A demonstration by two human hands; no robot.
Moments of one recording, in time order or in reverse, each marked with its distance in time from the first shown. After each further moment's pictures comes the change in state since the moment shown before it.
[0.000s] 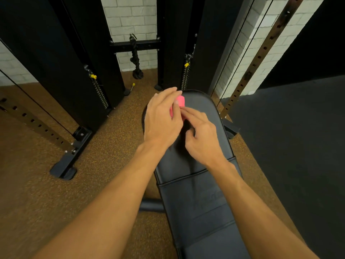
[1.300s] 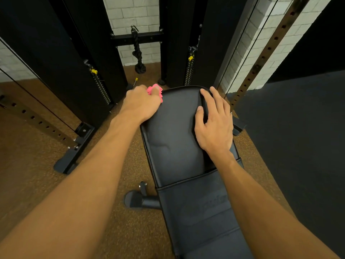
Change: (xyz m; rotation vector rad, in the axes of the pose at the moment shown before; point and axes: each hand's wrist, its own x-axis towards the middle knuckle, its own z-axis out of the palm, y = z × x) left_hand 0.062 -0.033 -0.028 0.159 -0.361 -0.590; right_hand 0.029 0.056 0.013 -0.292 0.262 0.154
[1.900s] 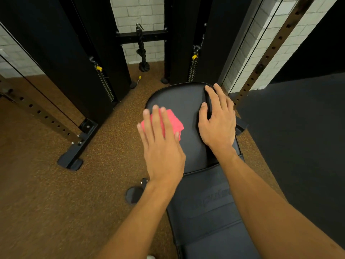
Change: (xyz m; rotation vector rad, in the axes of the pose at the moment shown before) left_hand -0.125 -0.041 0.102 0.345 0.417 0.339; right_hand -0.001 0.002 0.002 -0.023 0.026 -0.025
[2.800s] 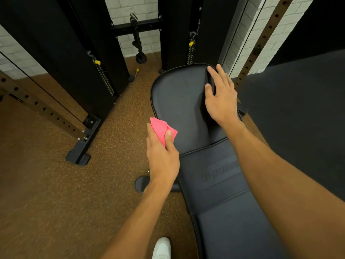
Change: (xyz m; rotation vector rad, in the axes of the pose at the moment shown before) left_hand -0.050 -0.031 -0.017 -0.632 -0.160 -0.483; right_hand 0.001 -0.014 -0.019 0.135 -0.210 0.130
